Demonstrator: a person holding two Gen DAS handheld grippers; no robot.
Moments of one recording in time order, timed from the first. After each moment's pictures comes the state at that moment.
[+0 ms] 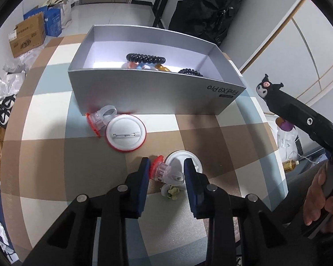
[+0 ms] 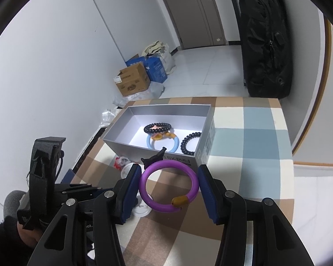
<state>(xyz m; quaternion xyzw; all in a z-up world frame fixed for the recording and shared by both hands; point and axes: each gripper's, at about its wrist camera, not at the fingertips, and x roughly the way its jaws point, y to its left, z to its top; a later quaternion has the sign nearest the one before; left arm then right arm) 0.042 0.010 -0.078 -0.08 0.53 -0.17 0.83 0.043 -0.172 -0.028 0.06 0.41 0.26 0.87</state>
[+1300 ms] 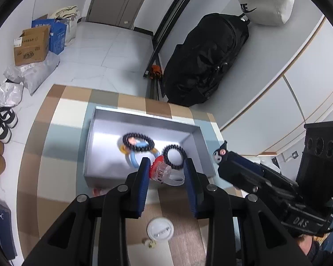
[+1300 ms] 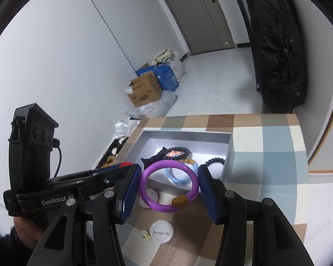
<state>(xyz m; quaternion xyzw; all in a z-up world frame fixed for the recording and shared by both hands) 0.098 0.026 -0.014 -0.17 0.44 -0.17 0.86 0.080 -0.156 -0.007 0.10 0.39 0.30 0.86</state>
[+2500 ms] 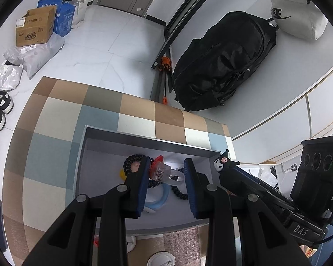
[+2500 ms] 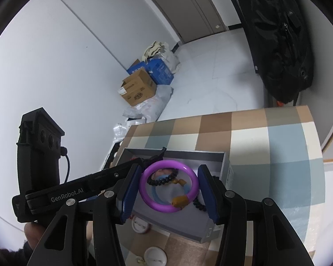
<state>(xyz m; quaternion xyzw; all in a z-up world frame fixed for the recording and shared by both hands) 0.149 0.030 -0.039 -0.22 0.48 -0.15 0.84 0.143 -0.159 -0.033 0.16 0.44 0.28 0.84</state>
